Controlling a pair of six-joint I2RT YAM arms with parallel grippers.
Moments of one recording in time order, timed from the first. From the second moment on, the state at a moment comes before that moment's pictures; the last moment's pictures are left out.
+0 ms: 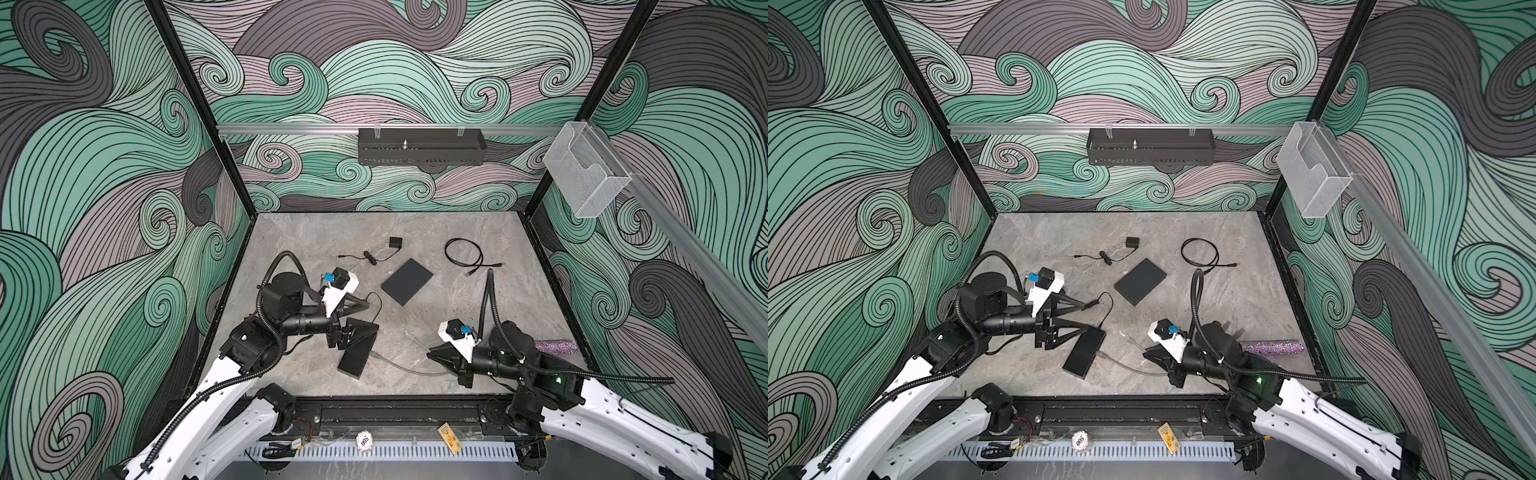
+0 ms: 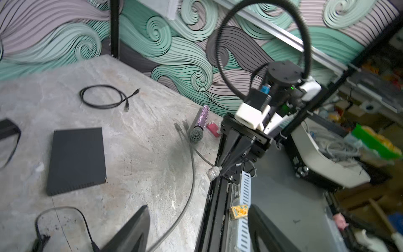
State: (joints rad) left arm -0.52 0.72 0.83 -0.49 0.84 0.02; right arm 0.99 0.52 0.48 -0.37 -0.31 0.02
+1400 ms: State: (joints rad) left arm -0.65 0.56 0.72 -0.46 1.00 0.38; right arm 0.91 0.86 0.64 -0.09 -0.95 0.21
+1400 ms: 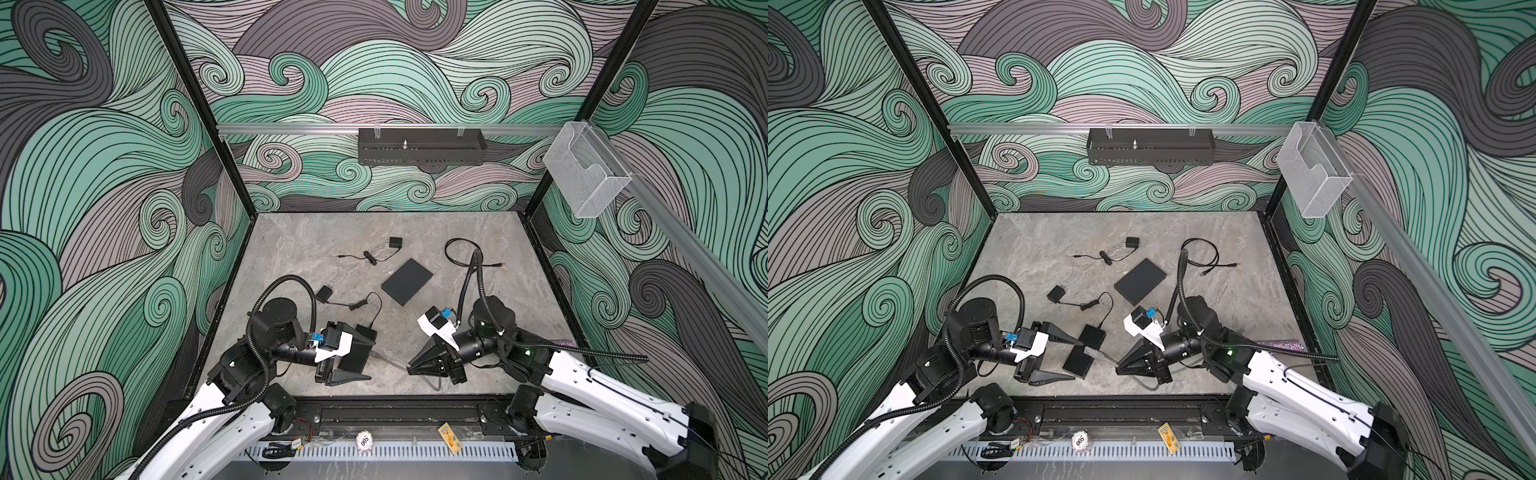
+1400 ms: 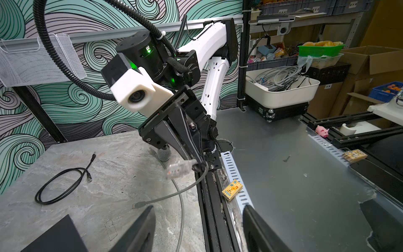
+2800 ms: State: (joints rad) left arm -0.65 0.68 0.72 -0.47 0.89 0.34; right arm 0.99 0.91 0.70 -0.32 -0.70 0.06
